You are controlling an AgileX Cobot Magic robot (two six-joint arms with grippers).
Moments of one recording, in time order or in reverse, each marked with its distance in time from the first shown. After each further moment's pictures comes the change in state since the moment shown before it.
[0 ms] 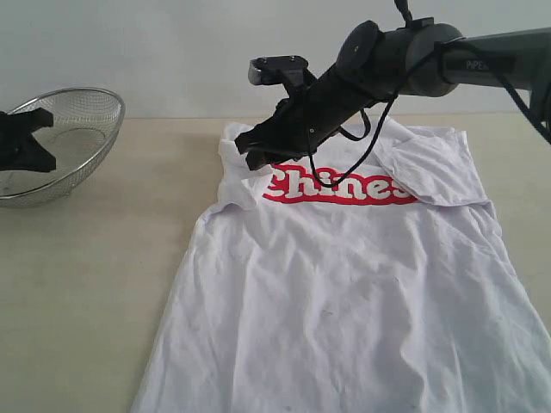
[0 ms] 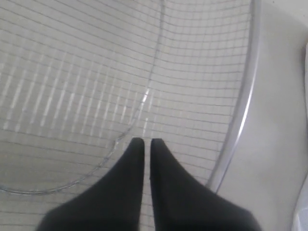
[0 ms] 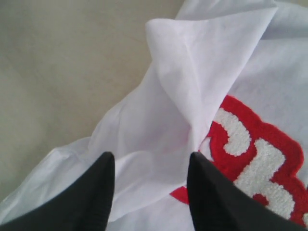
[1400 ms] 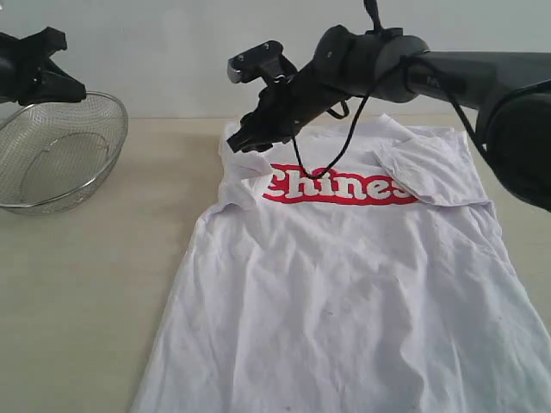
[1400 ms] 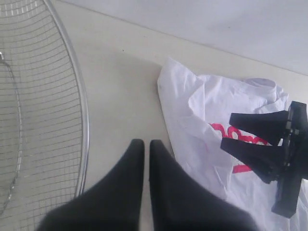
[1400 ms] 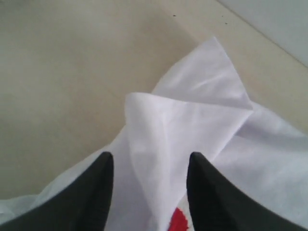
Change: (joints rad) left arm -0.086 -0.198 0.036 -0.250 0.053 0.103; right arm 0.031 0.134 -0.231 -0.132 -0.069 -0.116
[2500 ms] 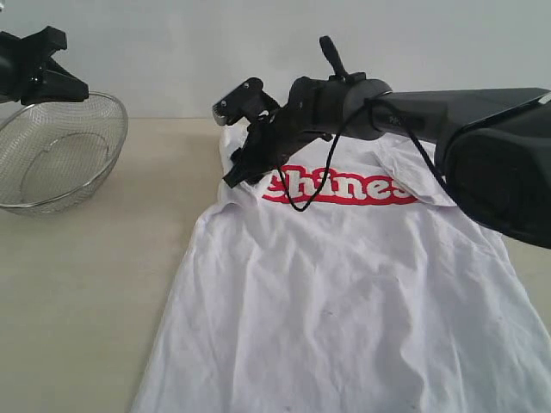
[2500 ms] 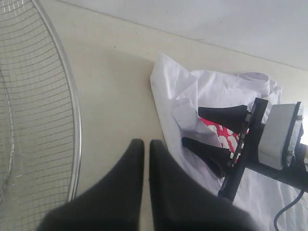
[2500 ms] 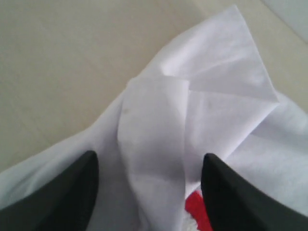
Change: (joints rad) left arm 0.000 0.000 0.000 -0.013 0.024 0.028; right arm 0.048 0.096 -0.001 -0.186 -0.138 0.048
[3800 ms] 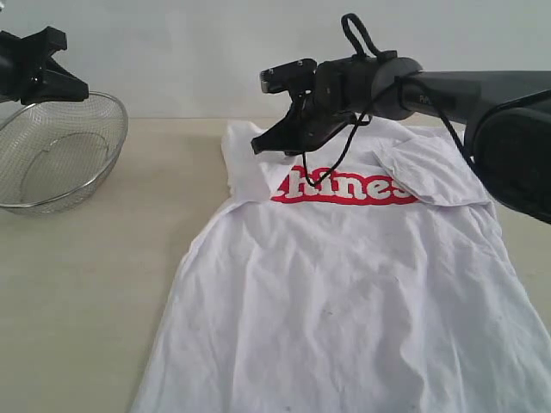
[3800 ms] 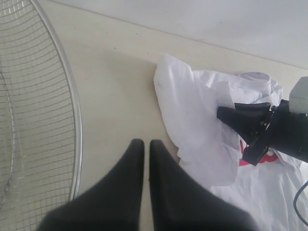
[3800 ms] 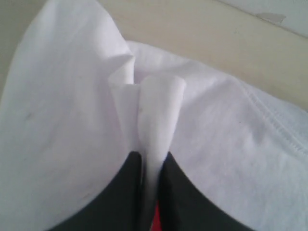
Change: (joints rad) left arm 0.000 0.000 0.000 -0.002 0.000 0.011; right arm -0.066 -0.038 -0.002 -0.291 0.064 0.595
